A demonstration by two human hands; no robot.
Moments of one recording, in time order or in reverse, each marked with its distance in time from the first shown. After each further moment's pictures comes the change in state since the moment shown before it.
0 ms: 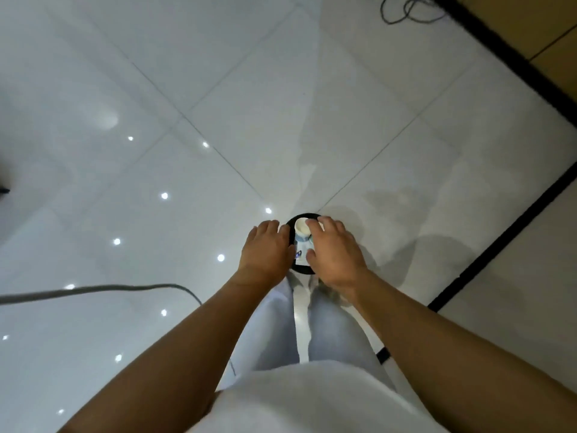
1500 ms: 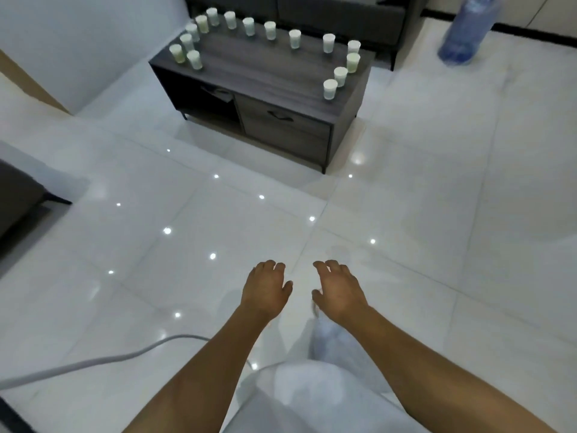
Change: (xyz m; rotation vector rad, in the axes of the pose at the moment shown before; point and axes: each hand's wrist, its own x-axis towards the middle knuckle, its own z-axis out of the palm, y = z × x) left_hand -0.383 -0.598 -0.032 -0.632 0.432 -1.070; right_hand 0.035 -0.737 0.154 -0.627 -0.317 -0.969
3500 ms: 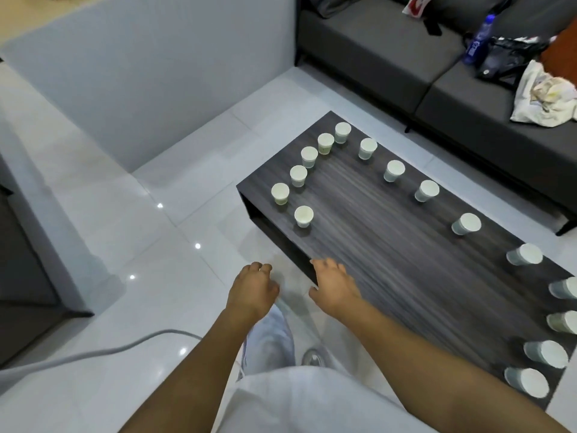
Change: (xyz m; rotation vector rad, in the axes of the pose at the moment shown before) left_hand 0.809 -0.534 -0.511 -0.274 0.079 -0.329; right_hand 1.002 -0.440 -0.375 -0.129 -0.196 -0.171
